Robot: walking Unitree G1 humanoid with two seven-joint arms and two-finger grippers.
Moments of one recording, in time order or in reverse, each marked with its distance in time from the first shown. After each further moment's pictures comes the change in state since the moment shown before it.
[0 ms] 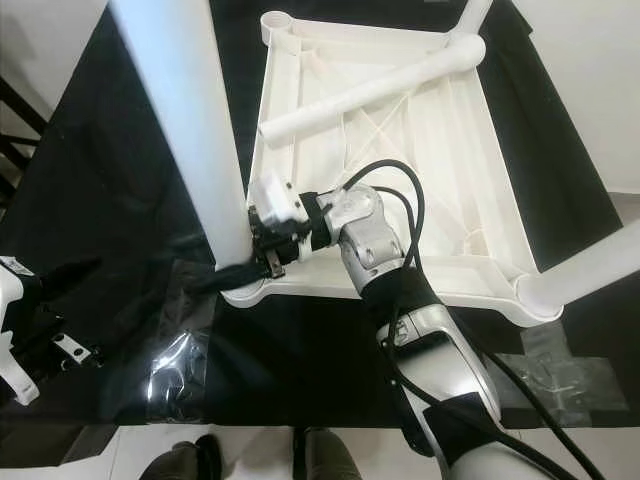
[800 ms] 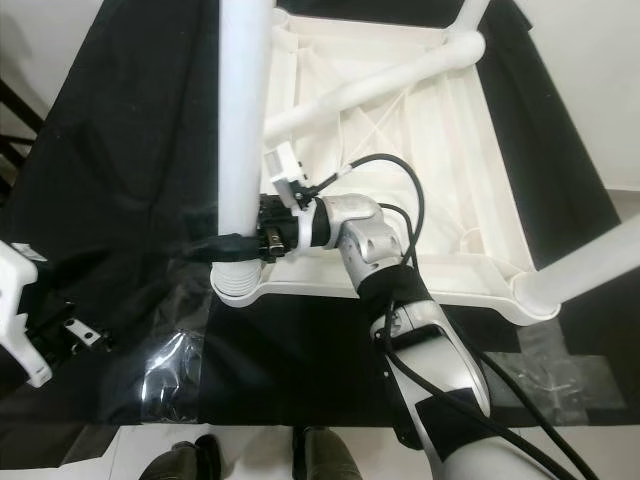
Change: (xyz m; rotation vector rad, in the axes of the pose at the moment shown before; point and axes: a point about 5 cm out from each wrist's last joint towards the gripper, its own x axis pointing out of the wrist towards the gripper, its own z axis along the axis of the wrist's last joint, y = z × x) left arm 0.029 0.013 -0.020 -0.029 0.016 0.015; right arm -0.003 -0.017 -0.004 0.107 -0.105 -0.182
